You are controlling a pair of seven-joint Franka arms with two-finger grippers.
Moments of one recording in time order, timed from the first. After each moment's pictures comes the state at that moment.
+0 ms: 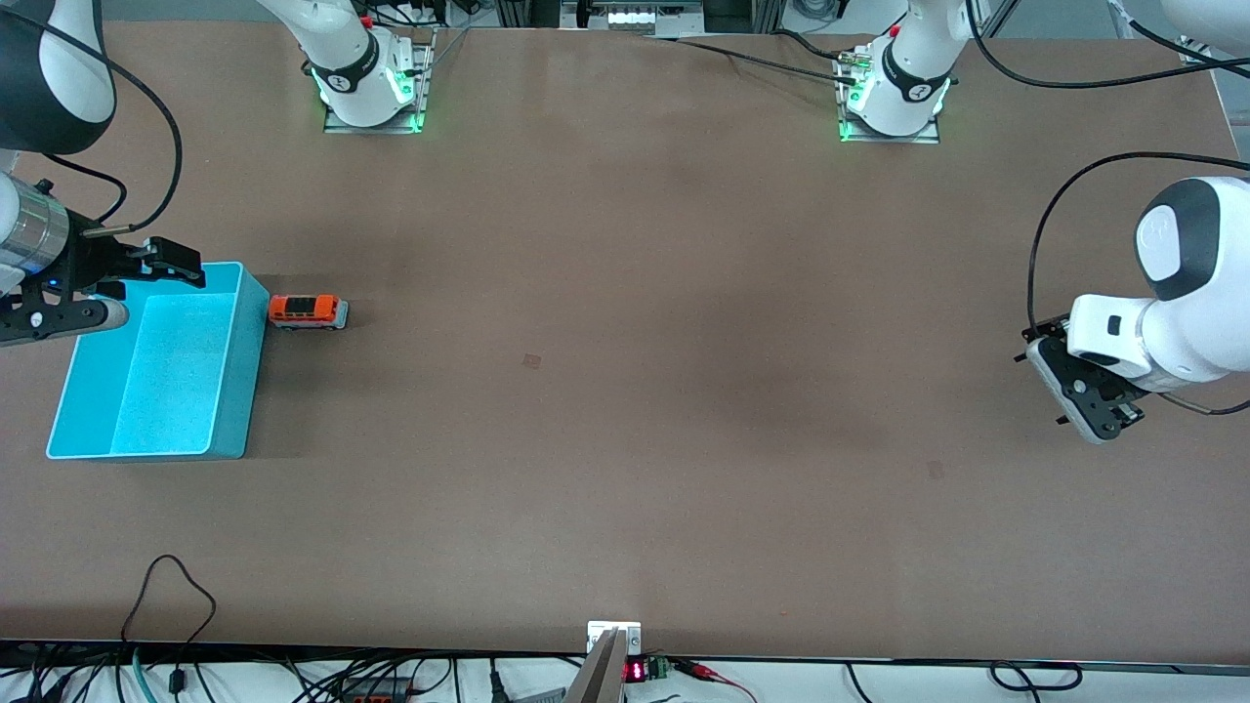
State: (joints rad) left arm 0.20 0.37 -0.17 -1.60 0.04 1.94 0.97; right arm 0.04 0.16 -0.05 -1.59 -0.03 1.61 -0.19
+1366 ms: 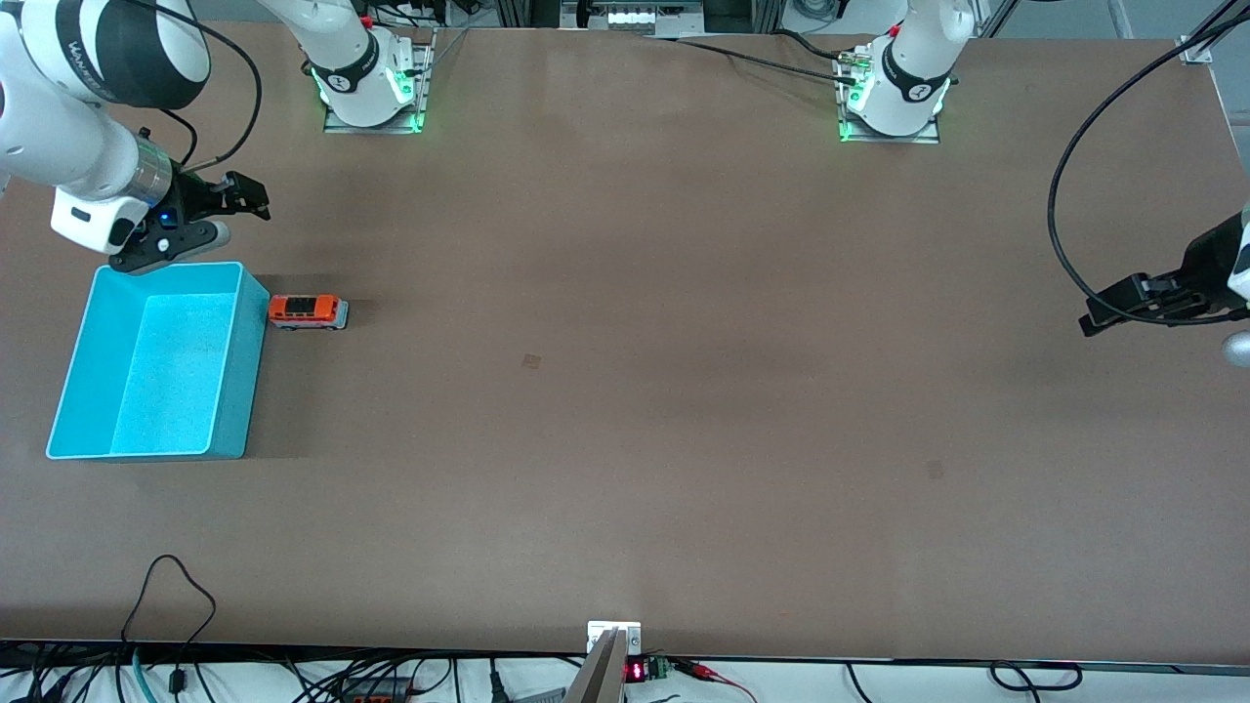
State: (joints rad) left arm 0.02 0.19 0.03 -1.42 -0.04 1.64 -0.11; right arm 0.04 -0.16 -0.06 -2.20 -0.03 1.84 -0.43
